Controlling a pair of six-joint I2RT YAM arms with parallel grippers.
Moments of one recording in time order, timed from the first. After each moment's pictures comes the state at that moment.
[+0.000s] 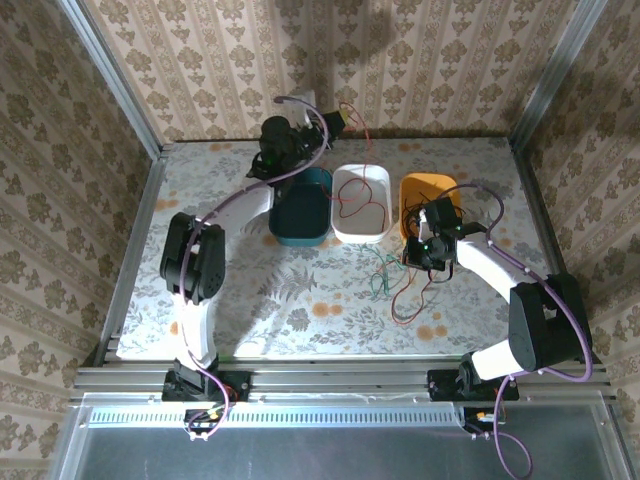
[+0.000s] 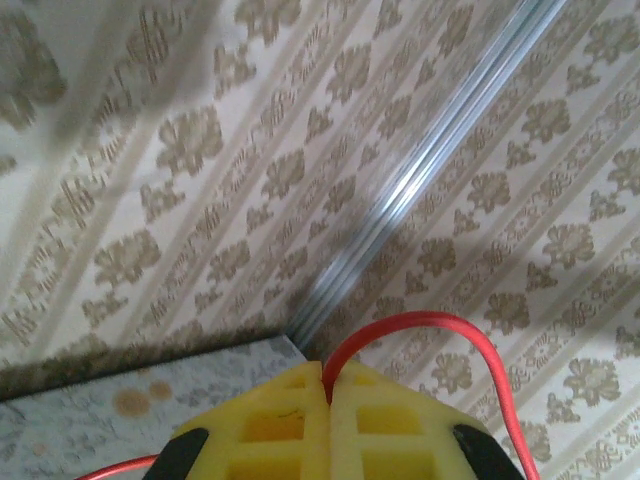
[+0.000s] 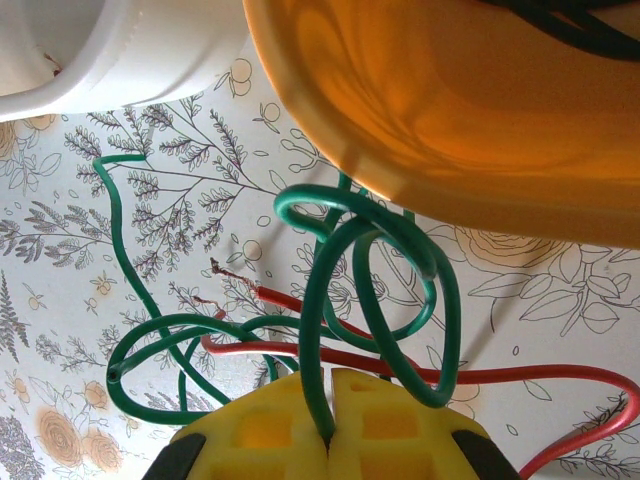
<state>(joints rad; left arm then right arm) -0.52 2.02 1.62 0.57 0.43 -0.66 0.20 1.45 0.87 -0.58 -0.26 0.42</state>
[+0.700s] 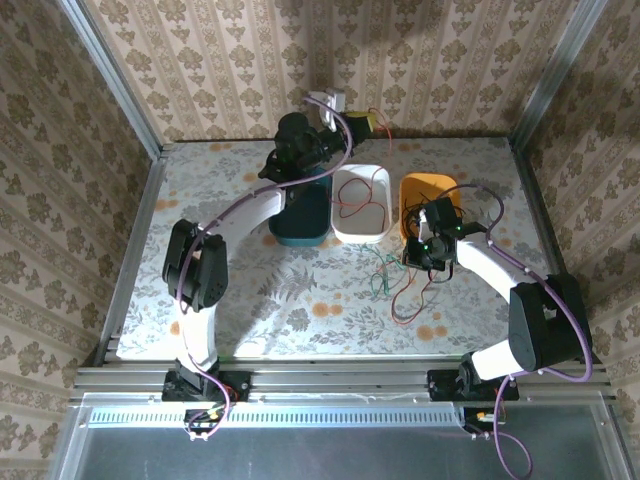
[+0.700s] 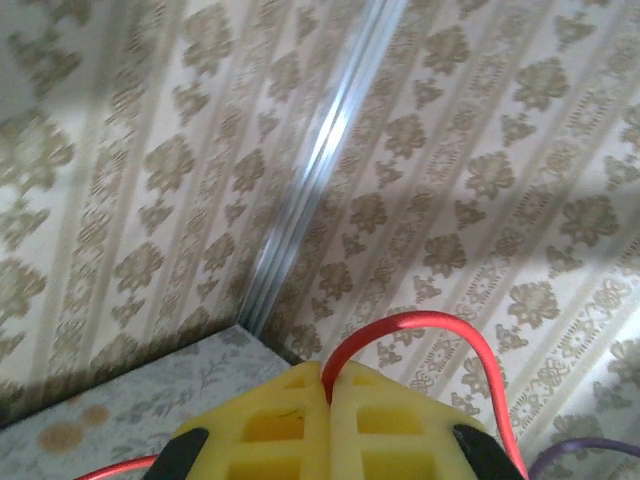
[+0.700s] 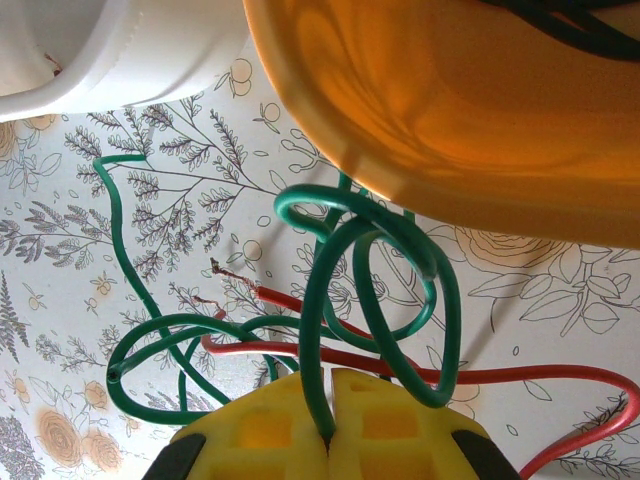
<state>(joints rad) -0.63 1.97 1.69 0.47 0.50 -0.46 0.20 1.45 0.87 -0.58 -0.26 0.42</state>
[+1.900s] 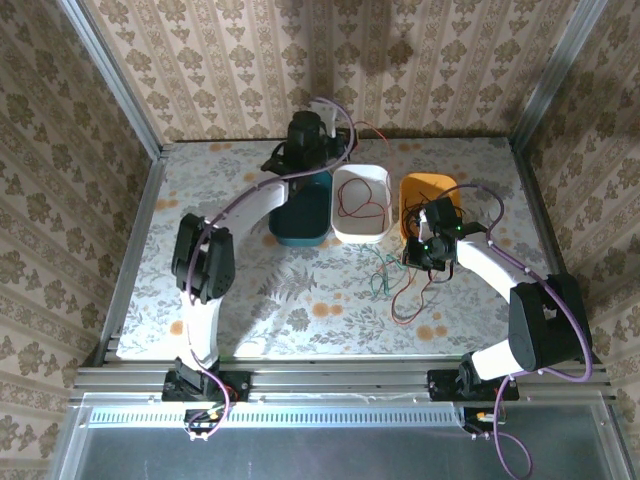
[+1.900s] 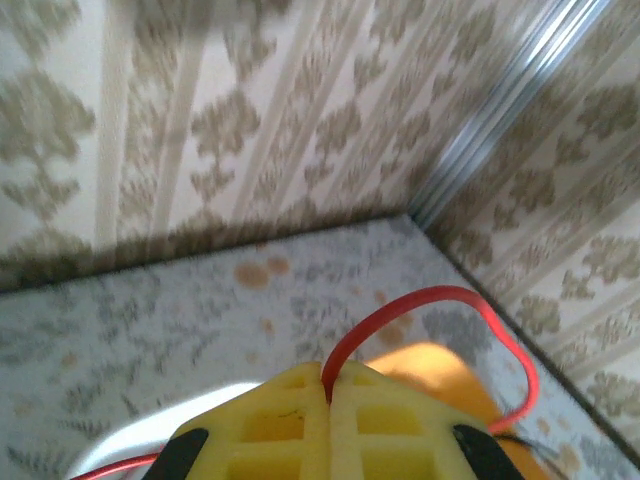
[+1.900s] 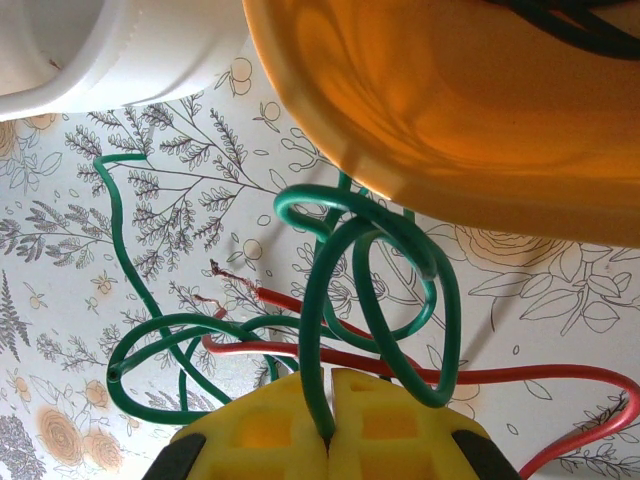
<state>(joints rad) -0.60 2.08 1.81 0.02 0.24 -0.38 0.20 1.45 0.87 -0.59 -0.26 0.42</state>
